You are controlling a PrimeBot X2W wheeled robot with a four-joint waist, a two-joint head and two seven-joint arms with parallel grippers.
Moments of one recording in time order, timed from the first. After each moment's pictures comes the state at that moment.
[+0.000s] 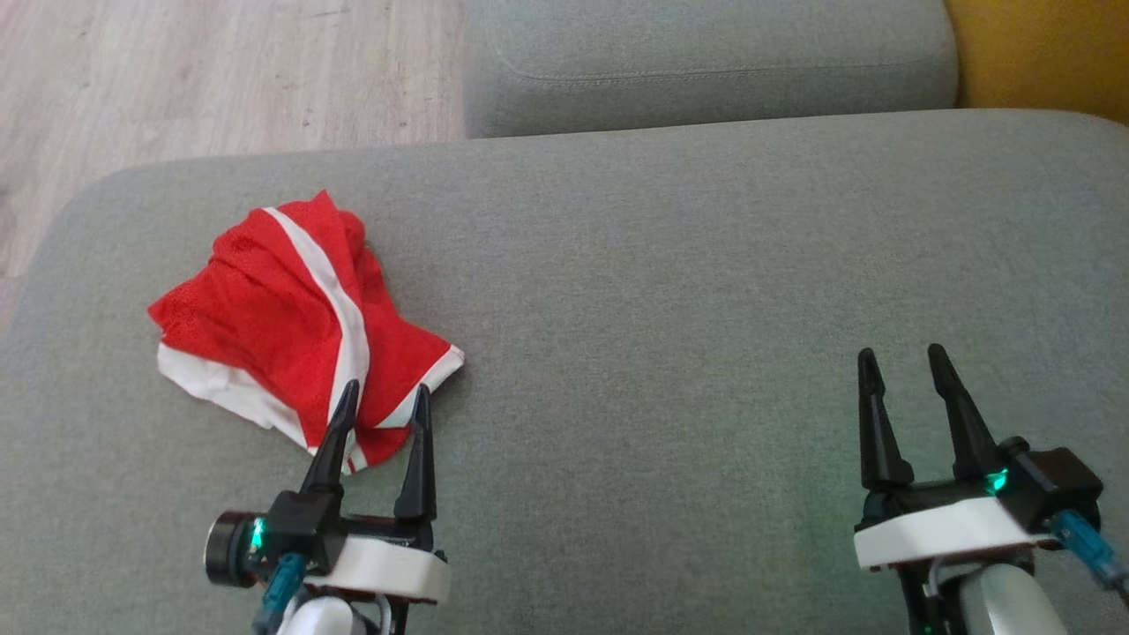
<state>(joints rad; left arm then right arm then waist) -0.07 0.09 -0.32 0.25 -0.23 0.08 -0.25 0.00 -0.04 0.04 0.17 0.19 0.13 -0.25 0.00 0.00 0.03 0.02</state>
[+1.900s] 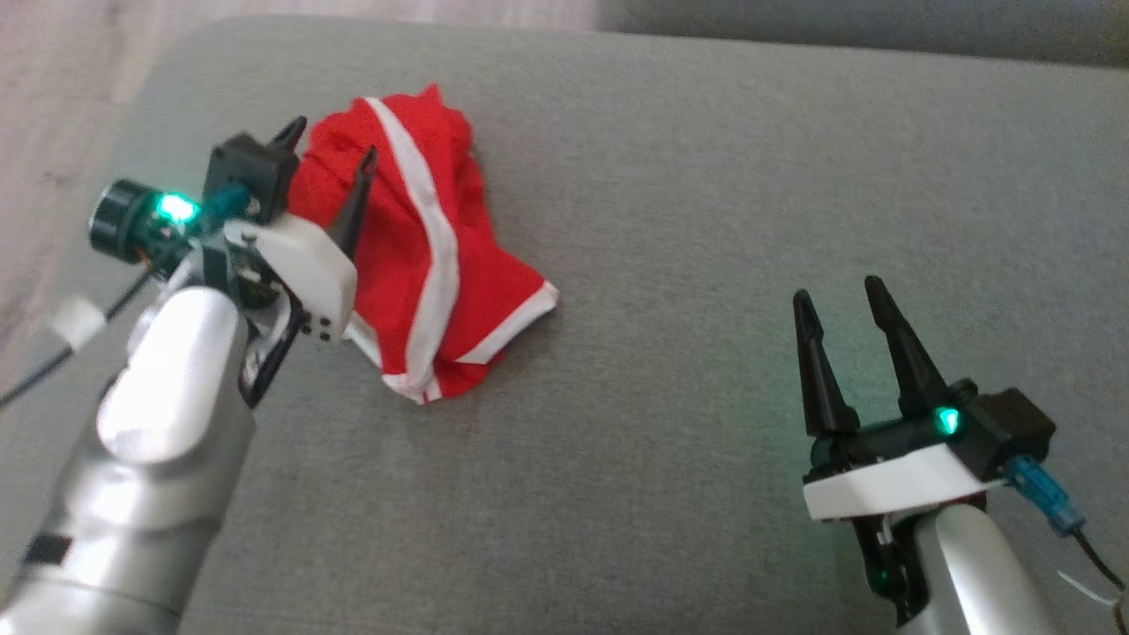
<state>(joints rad) -0.69 0.27 -0.39 0.51 -0.19 -0.13 0.17 -0.10 -0.04 0.16 0.15 0.18 0.13 -0.25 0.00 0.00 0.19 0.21</state>
